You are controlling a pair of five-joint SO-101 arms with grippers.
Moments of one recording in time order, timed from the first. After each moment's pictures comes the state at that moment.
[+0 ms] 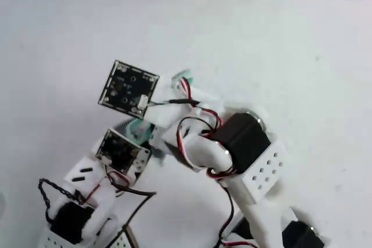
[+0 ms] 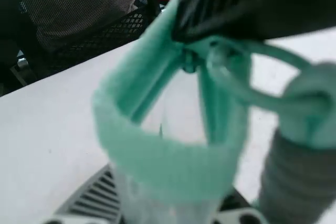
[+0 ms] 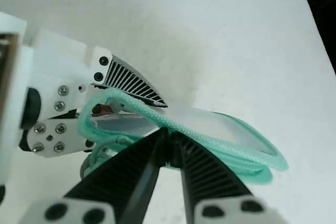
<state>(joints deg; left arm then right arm) 22.2 -104.7 82.0 54.1 -9.4 -52.8 -23.8 -7.4 96.4 31.1</state>
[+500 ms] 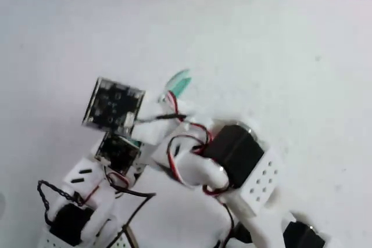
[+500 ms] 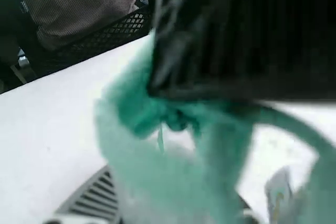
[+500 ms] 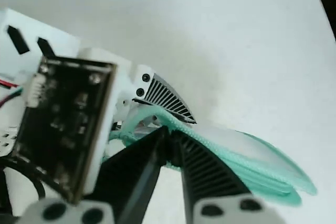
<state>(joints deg) 22.2 -104.7 82.0 54.3 -9.2 -61.4 -24.1 -7.5 96.4 28.2</state>
